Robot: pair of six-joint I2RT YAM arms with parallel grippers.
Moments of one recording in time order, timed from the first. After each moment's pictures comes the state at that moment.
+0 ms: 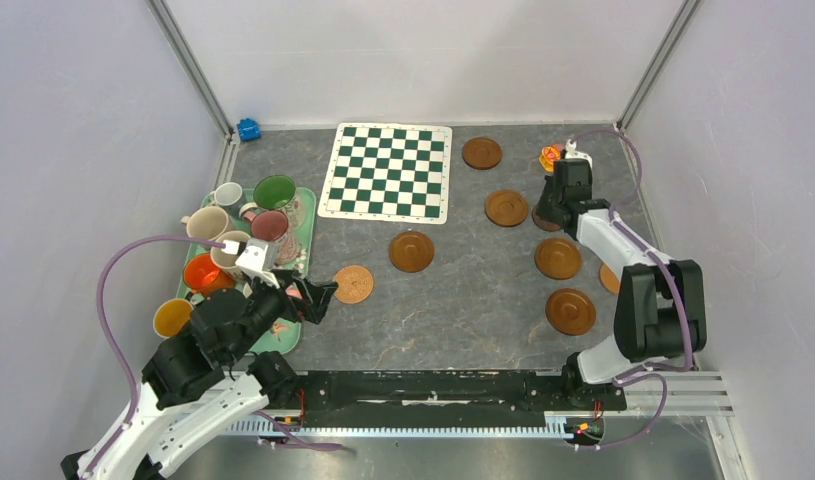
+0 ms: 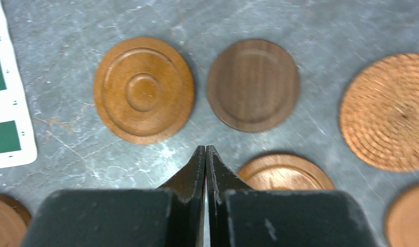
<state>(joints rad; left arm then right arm) -0.82 0.29 0.78 -0.76 -0.31 -0.39 0.08 1.51 0.97 -0.24 0.18 0.33</state>
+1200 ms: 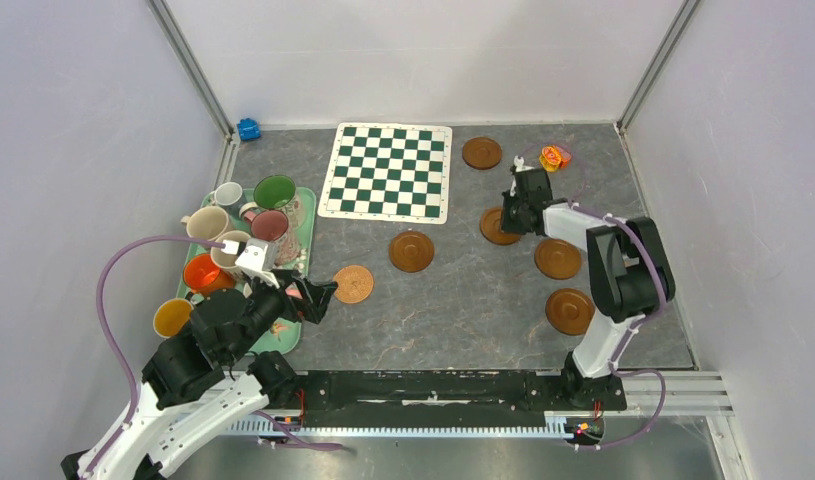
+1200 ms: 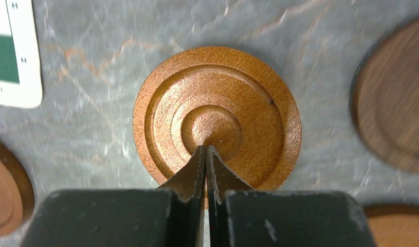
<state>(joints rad) -0.82 0.29 0.78 -0.76 -0.32 -0.39 0.21 1.82 1.05 -0.14 -0.04 0.28</state>
